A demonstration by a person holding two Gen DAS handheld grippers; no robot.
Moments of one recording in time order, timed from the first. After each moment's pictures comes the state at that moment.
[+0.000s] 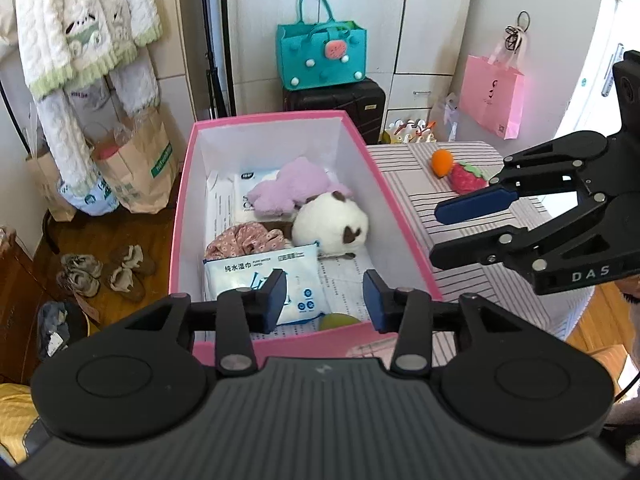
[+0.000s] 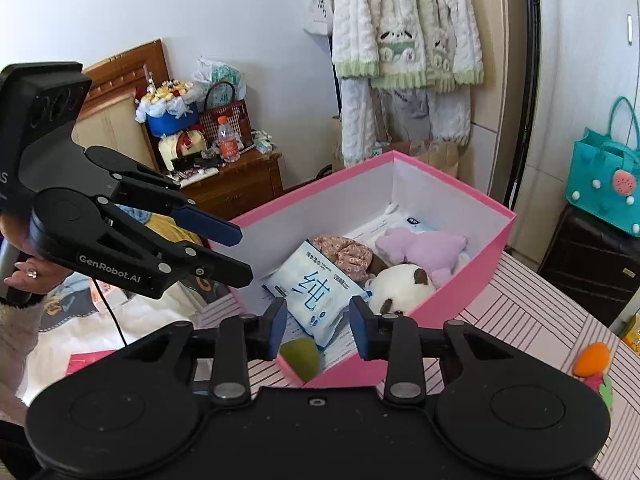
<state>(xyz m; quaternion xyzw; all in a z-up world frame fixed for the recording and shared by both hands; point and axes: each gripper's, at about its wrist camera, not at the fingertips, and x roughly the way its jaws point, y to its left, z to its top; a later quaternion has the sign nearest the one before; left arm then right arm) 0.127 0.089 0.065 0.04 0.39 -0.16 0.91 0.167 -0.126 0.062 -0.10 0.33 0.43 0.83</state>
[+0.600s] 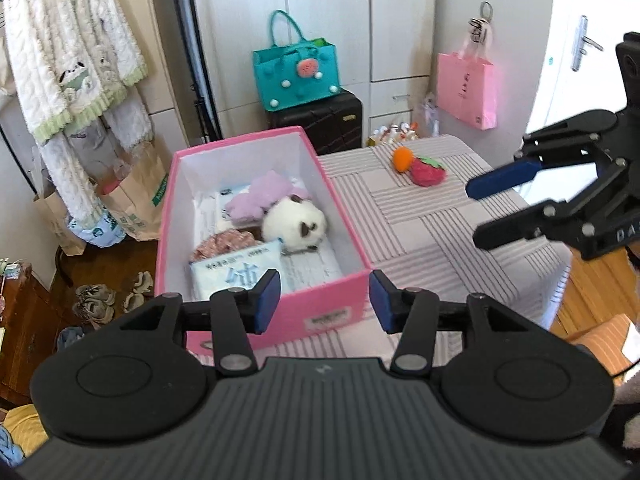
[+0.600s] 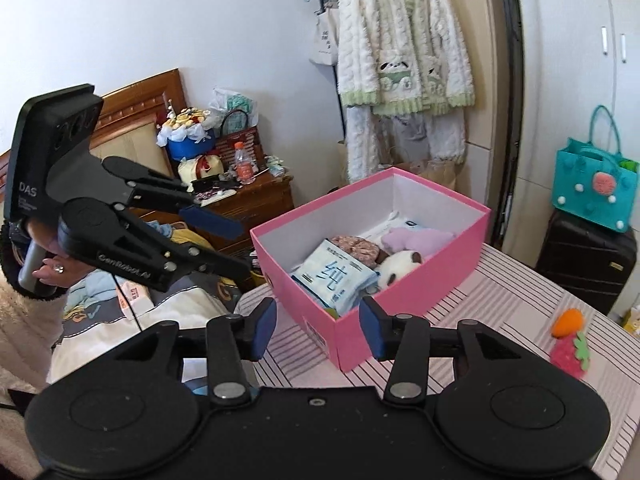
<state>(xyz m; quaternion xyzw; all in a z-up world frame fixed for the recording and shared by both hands) 0.061 0.050 0.087 0.09 0.36 -0.17 0.91 0.096 -0.194 0.087 -0.07 0.30 0.44 0.85</state>
